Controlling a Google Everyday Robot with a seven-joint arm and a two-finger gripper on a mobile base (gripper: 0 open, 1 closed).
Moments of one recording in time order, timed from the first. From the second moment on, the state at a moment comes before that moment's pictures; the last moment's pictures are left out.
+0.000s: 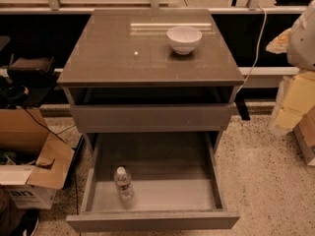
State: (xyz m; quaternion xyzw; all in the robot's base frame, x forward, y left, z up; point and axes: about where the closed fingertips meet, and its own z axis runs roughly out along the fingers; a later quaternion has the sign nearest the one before) arm 0.438 -0.217 0.976 -0.60 0.78 -0.03 0.16
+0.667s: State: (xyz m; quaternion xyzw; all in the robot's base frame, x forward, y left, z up) arm 0.439 -0.214 0.976 -0.60 0.78 -0.03 0.17
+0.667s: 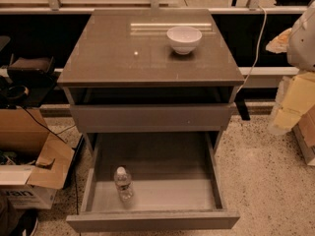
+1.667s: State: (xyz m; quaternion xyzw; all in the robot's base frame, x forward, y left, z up) arm 0.473 -0.198 0.935 -0.57 0.78 0.01 0.25
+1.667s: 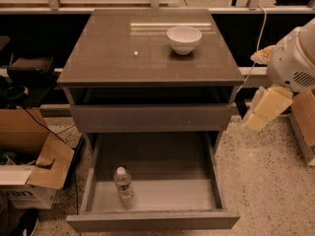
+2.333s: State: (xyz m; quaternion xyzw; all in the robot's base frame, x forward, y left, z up) arm 0.476 -0.167 0.887 -0.58 0.77 0.07 0.25
